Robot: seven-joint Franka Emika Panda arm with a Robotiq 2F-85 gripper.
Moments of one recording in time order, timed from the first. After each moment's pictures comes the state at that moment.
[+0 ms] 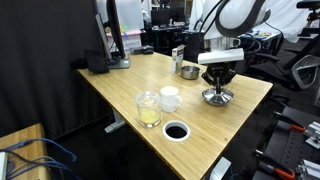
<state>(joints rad) 0.10 0.08 -0.01 -2.52 -0.04 2.40 1.20</state>
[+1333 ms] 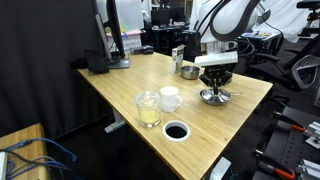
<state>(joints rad) 0.10 0.15 -0.03 -2.46 -0.05 2.40 1.20</state>
